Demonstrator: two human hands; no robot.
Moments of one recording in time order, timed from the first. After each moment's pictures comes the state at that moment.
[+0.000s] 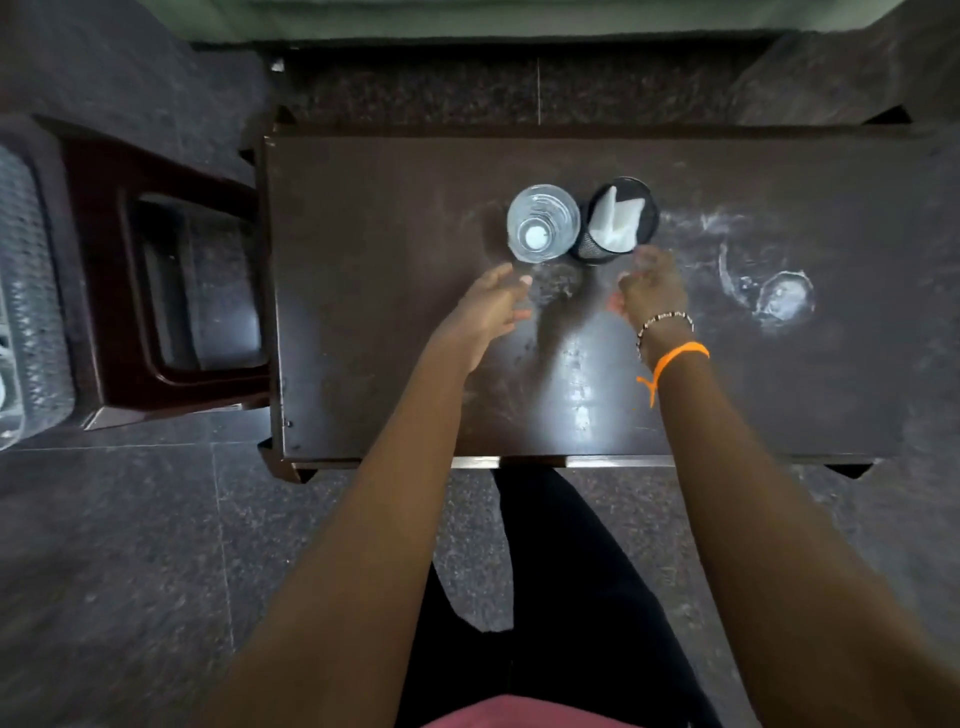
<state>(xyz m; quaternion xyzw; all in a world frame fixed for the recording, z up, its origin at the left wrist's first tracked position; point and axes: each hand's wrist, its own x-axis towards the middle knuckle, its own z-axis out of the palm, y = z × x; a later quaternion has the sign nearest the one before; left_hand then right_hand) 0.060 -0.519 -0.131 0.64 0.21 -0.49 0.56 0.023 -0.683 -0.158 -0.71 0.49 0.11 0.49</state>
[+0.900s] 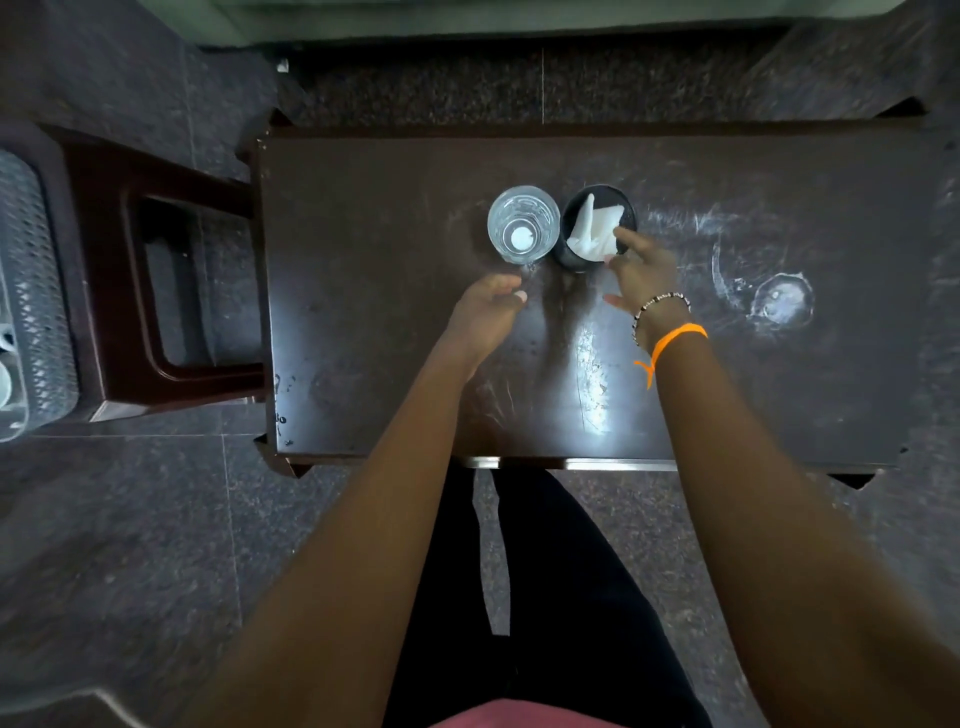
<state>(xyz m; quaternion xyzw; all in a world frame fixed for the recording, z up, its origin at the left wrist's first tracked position) 0.047 -0.541 -0.130 0.77 0.13 -0.43 0.46 0.037 -0.712 -0.159 -0.71 0.44 0.15 0.53</state>
